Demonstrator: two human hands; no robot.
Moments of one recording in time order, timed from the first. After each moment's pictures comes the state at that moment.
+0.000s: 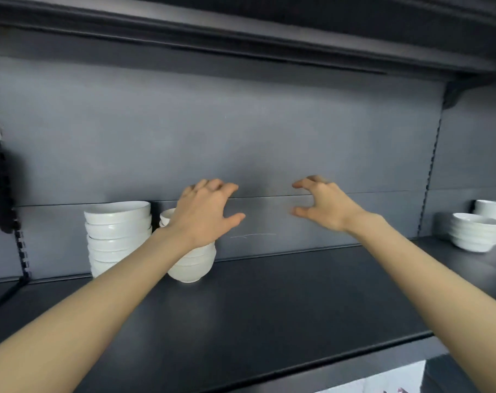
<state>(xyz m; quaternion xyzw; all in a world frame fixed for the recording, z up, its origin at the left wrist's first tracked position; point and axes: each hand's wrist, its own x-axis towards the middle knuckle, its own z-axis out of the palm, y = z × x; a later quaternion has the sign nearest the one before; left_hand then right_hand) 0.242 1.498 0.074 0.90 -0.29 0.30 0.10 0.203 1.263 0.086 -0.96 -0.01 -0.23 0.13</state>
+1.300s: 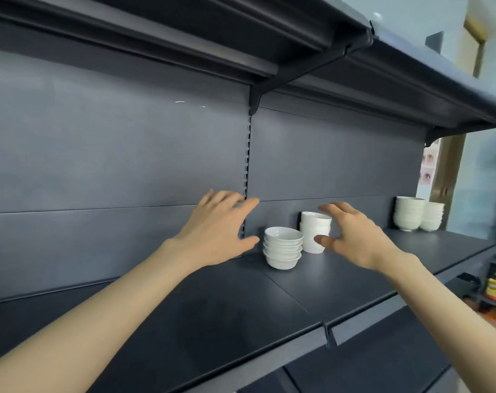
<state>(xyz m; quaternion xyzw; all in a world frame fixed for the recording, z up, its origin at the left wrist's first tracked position) 0.163 0.948 0.069 0.83 -0.46 0.31 0.08 0.035 0.732 0.069 -0.95 0.18 -0.26 0.03</state>
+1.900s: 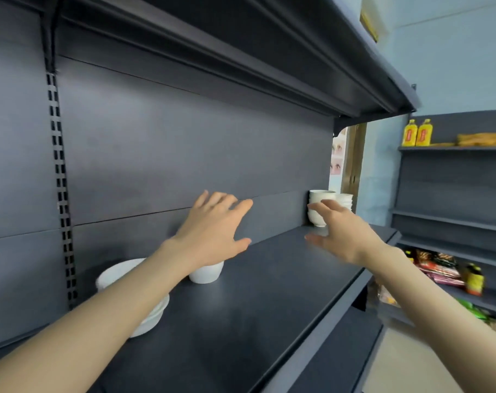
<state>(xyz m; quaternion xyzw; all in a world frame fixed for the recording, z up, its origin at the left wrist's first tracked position) 0.204 0.594 0.075 0.77 -0.56 0.30 0.08 0.031 0.422 0.072 -0.92 0.30 -0.26 -0.02</state>
